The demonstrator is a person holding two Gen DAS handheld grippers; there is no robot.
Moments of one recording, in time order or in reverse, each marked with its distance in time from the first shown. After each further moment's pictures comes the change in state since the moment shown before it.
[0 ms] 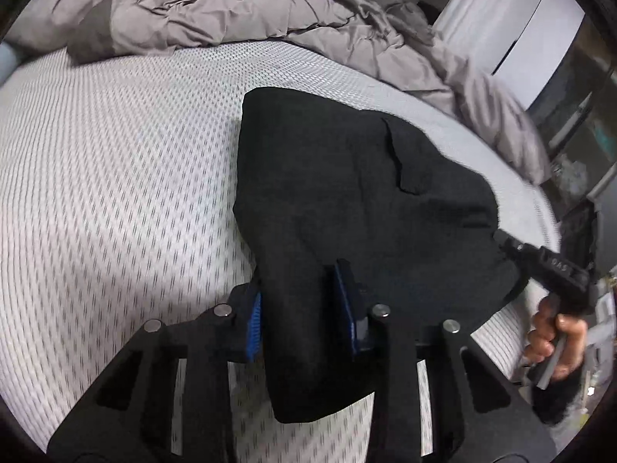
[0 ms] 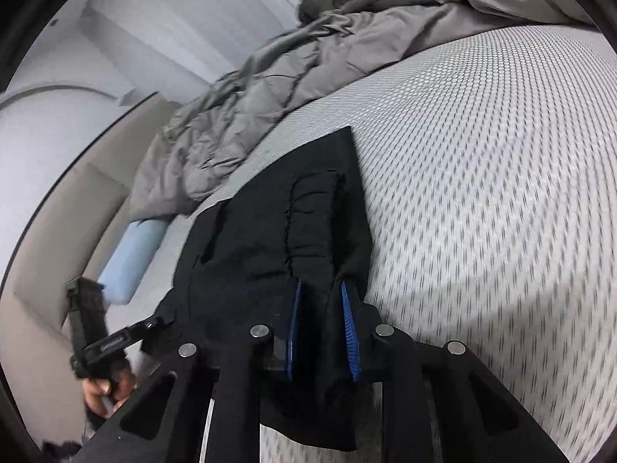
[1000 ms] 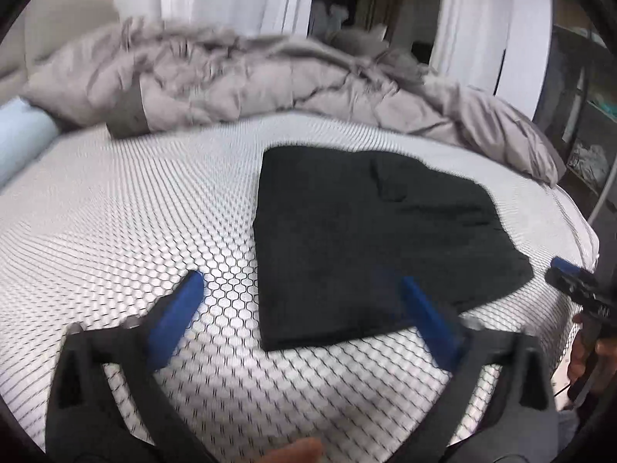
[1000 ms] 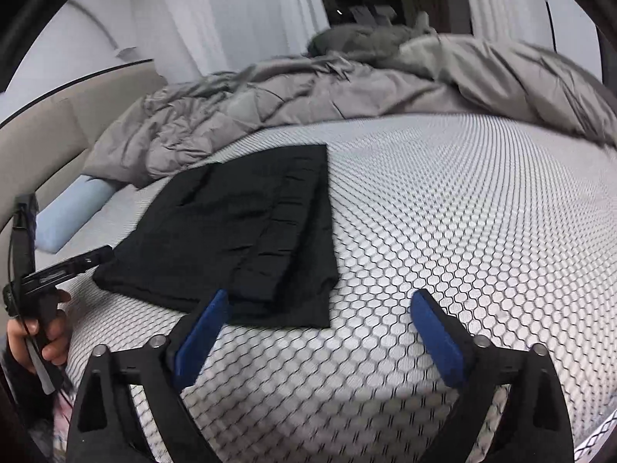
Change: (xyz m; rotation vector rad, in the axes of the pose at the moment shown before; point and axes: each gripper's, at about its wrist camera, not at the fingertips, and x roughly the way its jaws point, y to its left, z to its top) left arm -0.059 -0.031 -0.061 0.132 -0.329 0.137; right arm -0.056 0.021 -0.067 -0.312 -0.193 -0.251
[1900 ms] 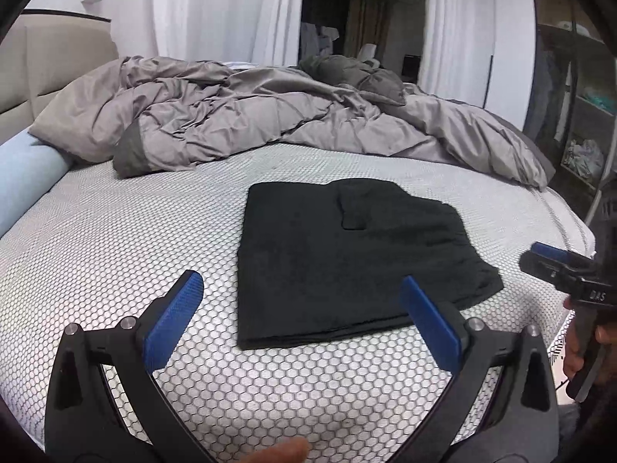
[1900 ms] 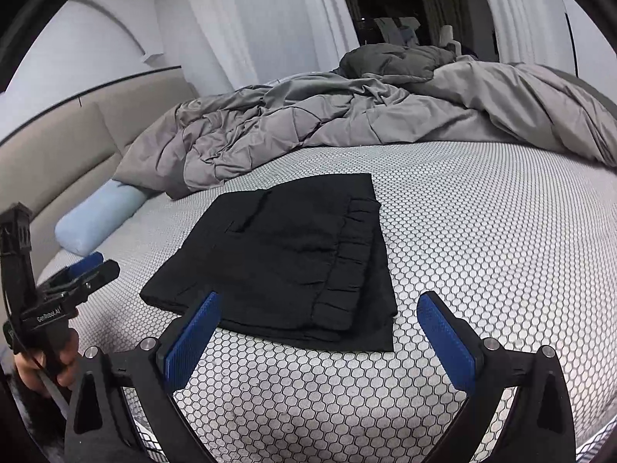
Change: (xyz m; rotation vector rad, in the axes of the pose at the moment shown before) left arm -0.052 -0.040 0.016 0.045 -0.060 0.006; right arm -0.015 0.045 0.036 -0.024 -0.015 0.075
